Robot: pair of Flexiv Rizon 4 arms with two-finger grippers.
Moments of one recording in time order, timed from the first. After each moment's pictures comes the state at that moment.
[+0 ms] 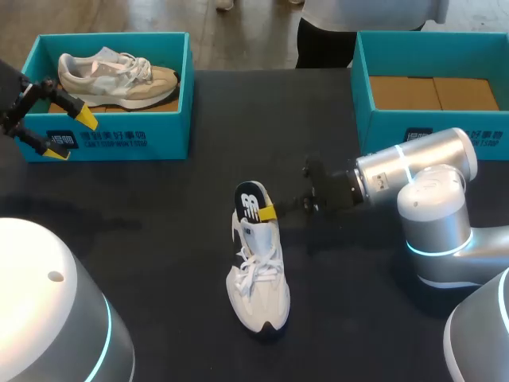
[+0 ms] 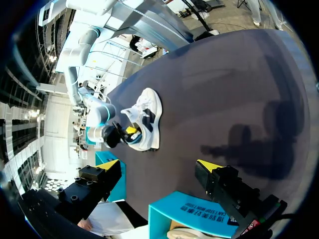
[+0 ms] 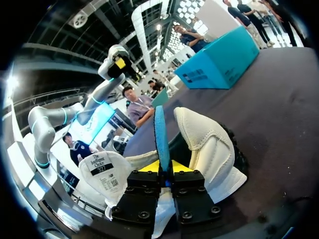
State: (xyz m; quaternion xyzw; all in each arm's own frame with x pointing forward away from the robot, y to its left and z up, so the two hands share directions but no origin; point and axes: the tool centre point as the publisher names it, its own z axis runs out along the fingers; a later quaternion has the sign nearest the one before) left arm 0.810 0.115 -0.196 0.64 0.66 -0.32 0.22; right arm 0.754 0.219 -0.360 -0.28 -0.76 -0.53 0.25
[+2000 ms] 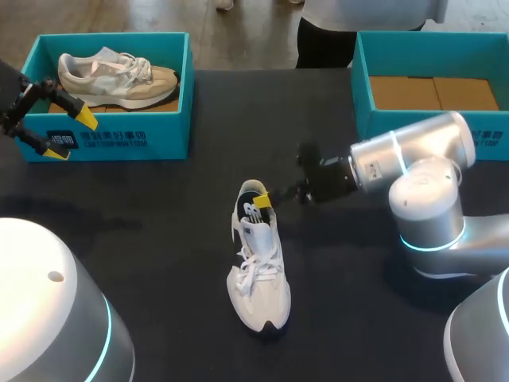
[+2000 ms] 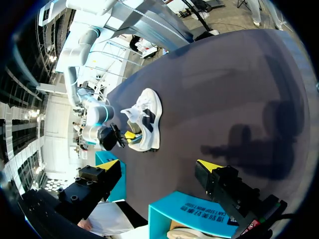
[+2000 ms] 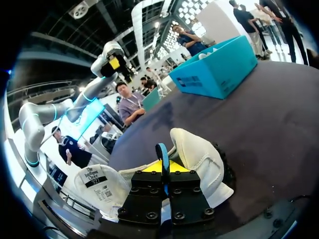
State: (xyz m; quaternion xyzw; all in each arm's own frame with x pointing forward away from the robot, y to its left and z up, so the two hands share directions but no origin) left arm 0.810 0.115 -0.196 0.64 0.66 -0.32 0.22; right arm 0.776 0.224 -0.352 -0.29 -0.78 -0.52 0.20
